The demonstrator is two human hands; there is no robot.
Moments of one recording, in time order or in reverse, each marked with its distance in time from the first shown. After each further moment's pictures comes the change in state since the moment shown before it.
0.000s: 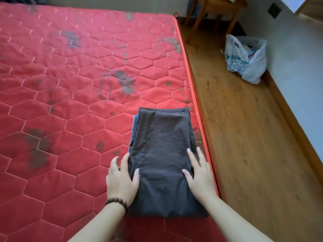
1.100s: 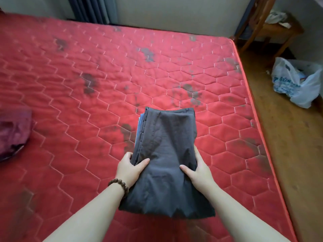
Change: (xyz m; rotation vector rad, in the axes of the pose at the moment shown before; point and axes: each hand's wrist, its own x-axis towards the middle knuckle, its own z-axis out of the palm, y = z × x) left_hand 0.032 -0.174 -0.210 -0.531 -0.080 -0.283; right_hand -0.030 -0.246 0.098 0.471 -0.188 -0.058
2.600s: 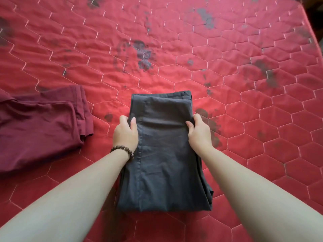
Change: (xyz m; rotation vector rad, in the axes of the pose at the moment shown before) left_hand 0.204 -0.130 -0.270 0.266 0.253 0.130; right_hand 0.109 -0.175 0.329 -0.273 0.212 0.096
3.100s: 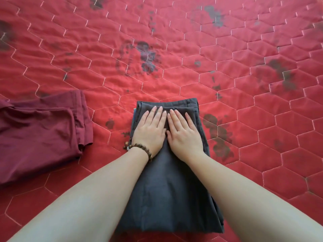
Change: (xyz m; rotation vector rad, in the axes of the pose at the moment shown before) left_hand 0.030 0.011 0.054 0.869 -0.167 0.700; right_hand 0.031 0.004 0.065 -0.772 0.008 -0.688
